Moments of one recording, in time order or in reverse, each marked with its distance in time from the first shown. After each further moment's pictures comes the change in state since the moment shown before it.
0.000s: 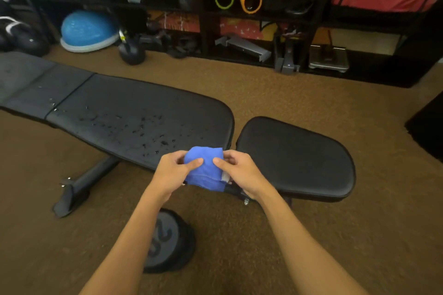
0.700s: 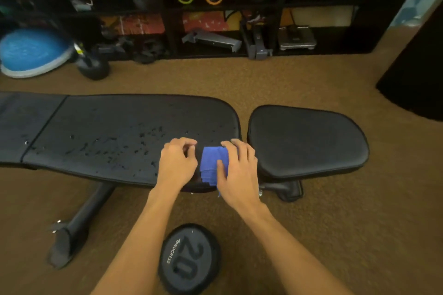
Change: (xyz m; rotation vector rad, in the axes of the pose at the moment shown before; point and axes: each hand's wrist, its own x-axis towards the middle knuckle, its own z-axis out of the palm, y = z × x) left_hand 0.086 -0.010 -0.048 0.621 0.082 0.457; right_hand 0.010 0.019 0.104 -0.840 0.698 -0.282
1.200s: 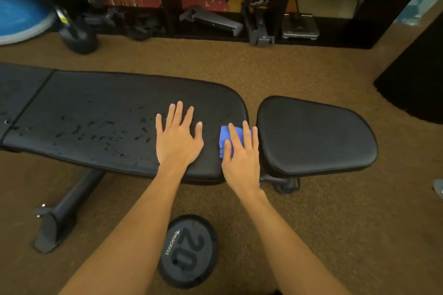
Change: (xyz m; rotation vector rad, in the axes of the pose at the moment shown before) left_hand 0.044 -0.034 0.022 0.459 0.036 0.136; right_hand 0.022 0.005 0.050 -0.030 -0.009 0.138
